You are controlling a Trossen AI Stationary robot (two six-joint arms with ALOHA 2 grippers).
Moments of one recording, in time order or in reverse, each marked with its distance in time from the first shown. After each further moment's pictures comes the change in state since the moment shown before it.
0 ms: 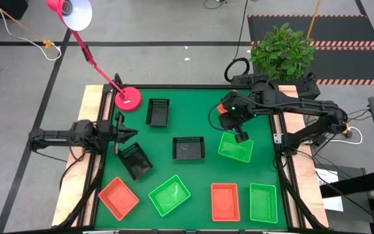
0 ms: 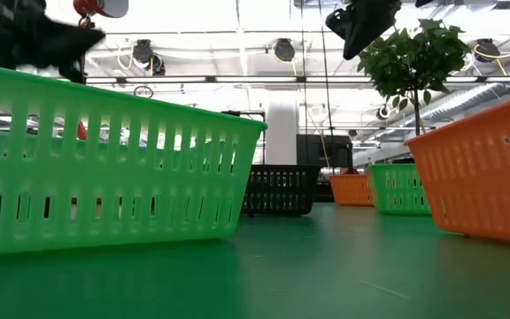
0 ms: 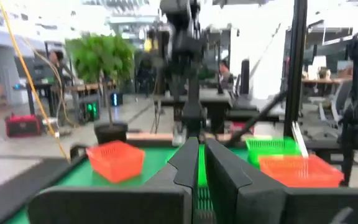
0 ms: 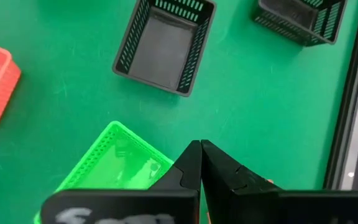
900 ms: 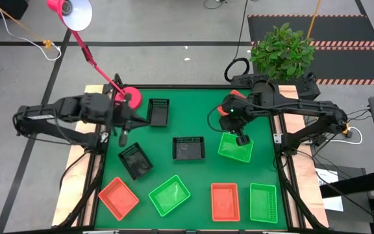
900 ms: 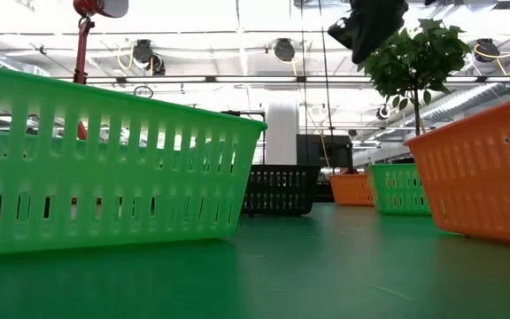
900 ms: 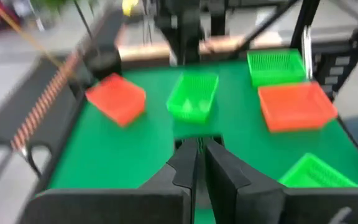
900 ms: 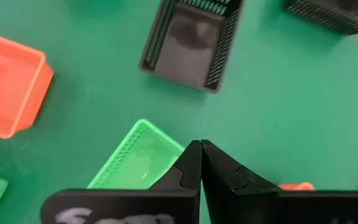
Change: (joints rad) left arm -0.004 0.897 1.103 -0.874 -0.014 0.041; right arm 0.004 0.000 -0.046 -0.015 -0.088 0.034
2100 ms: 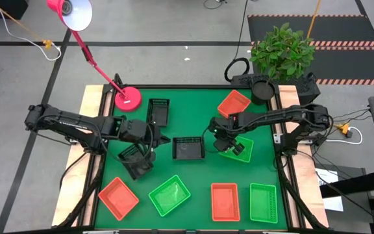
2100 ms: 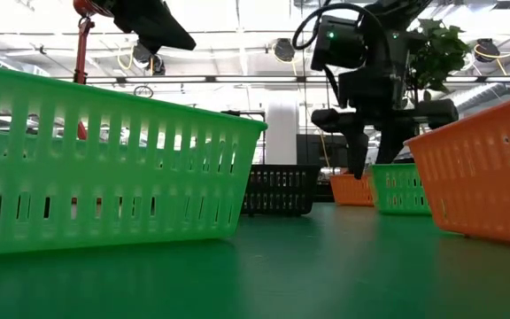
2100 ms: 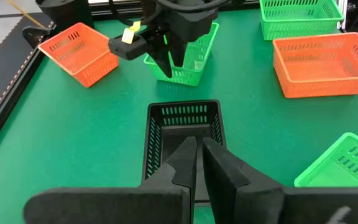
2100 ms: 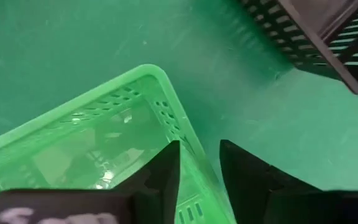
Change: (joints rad) left arm -0.098 0.215 -0.314 0.427 -0.095 -0.064; right arm 0.027 0.214 -0.392 0.407 0.027 -0.455
